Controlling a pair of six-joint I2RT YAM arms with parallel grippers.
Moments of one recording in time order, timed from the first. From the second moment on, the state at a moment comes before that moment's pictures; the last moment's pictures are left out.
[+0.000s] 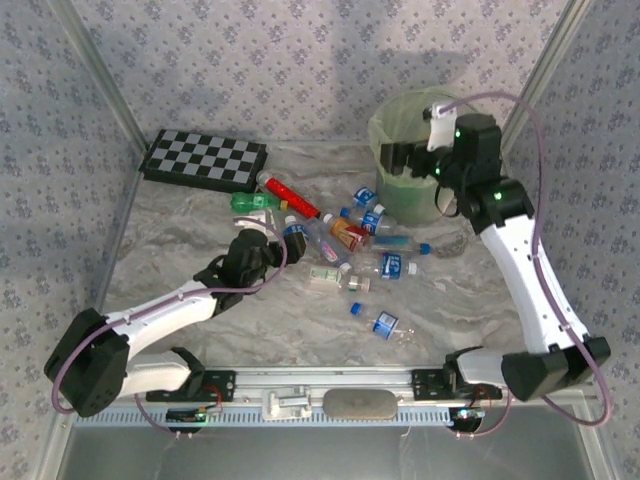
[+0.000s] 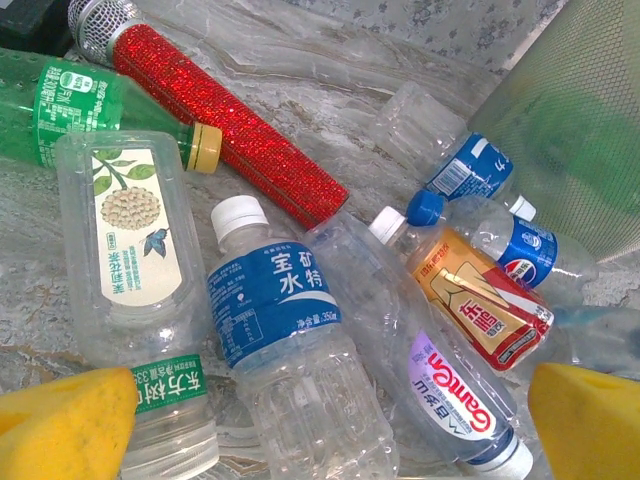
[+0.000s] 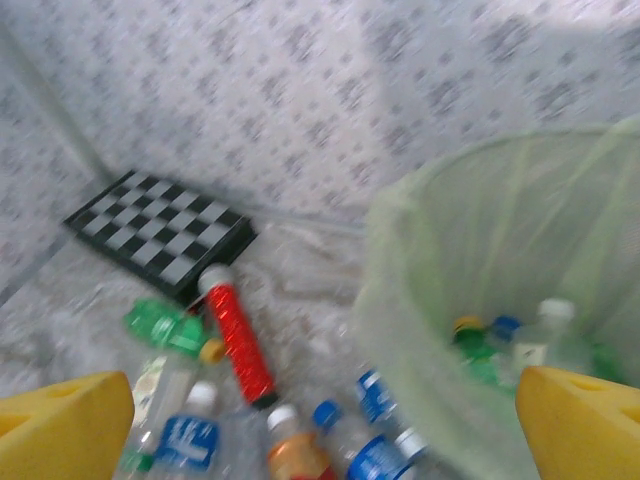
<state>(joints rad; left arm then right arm) -0.72 1.21 0.60 0.14 -0.25 -0.64 0.30 1.26 1.50 -0.58 -0.17 0.11</state>
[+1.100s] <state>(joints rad) -0.70 1.22 0.61 0.14 -0.35 -0.67 0.95 1.40 1.13 -1.11 0.09 0.34</state>
